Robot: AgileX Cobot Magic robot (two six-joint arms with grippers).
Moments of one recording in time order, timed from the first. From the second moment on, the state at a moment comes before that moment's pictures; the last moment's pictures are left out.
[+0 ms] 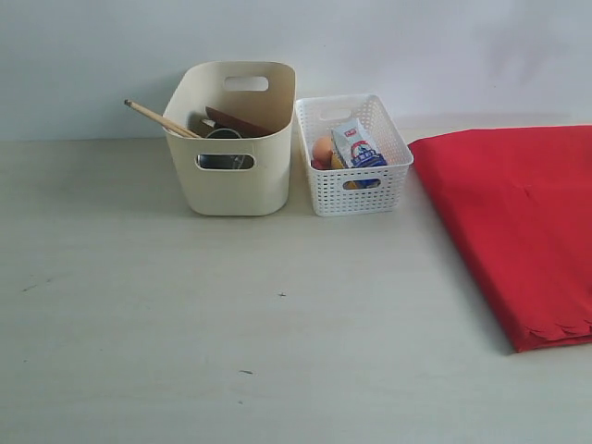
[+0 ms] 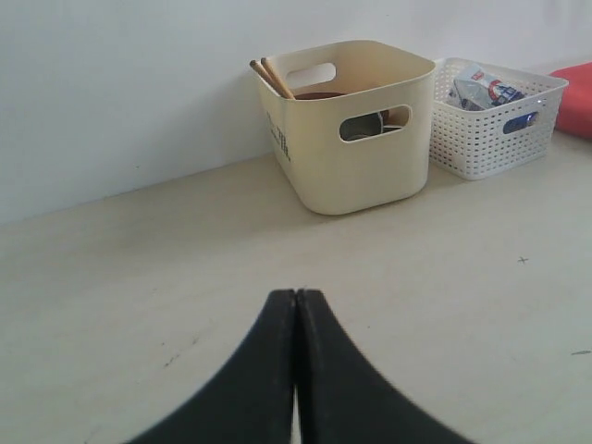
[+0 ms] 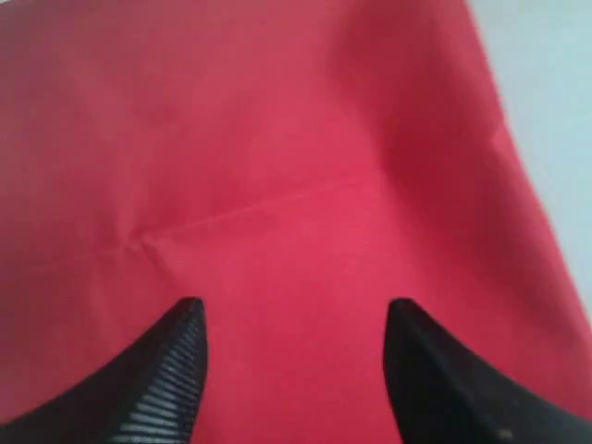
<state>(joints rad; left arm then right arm) -0.24 0.01 0.00 -0.25 0.26 0.39 -0.39 2.25 -2.05 0.25 1.17 -0.21</state>
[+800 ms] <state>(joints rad) -0.24 0.01 0.00 -0.25 0.26 0.39 -0.18 2.18 -1.62 0.21 0.89 -0.34</state>
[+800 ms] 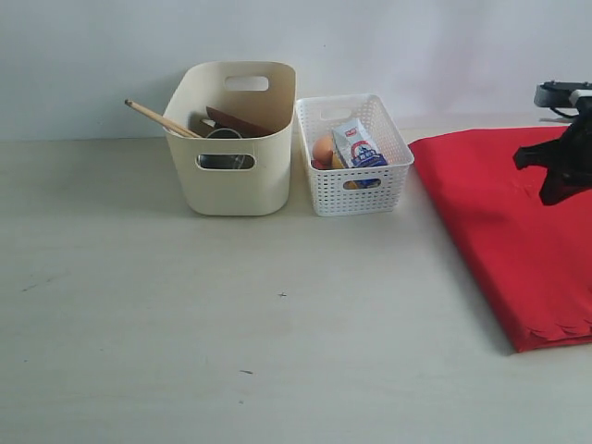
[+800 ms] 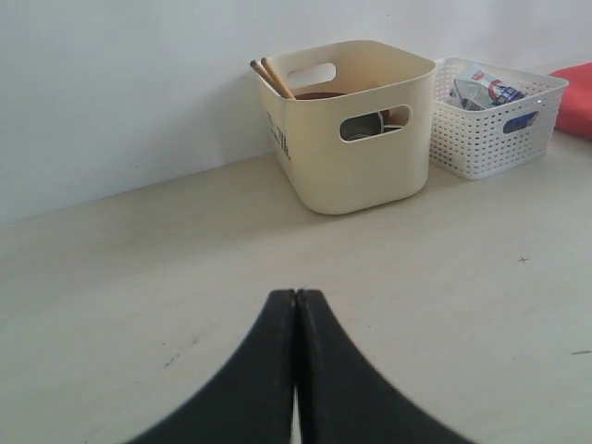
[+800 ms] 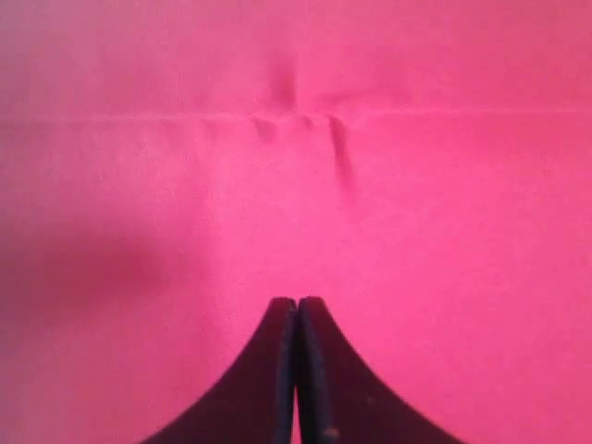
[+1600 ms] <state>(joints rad) -0.24 0.01 0.00 -0.25 0.26 0.39 -0.16 2.35 -1.71 0.16 0.68 -0.27</state>
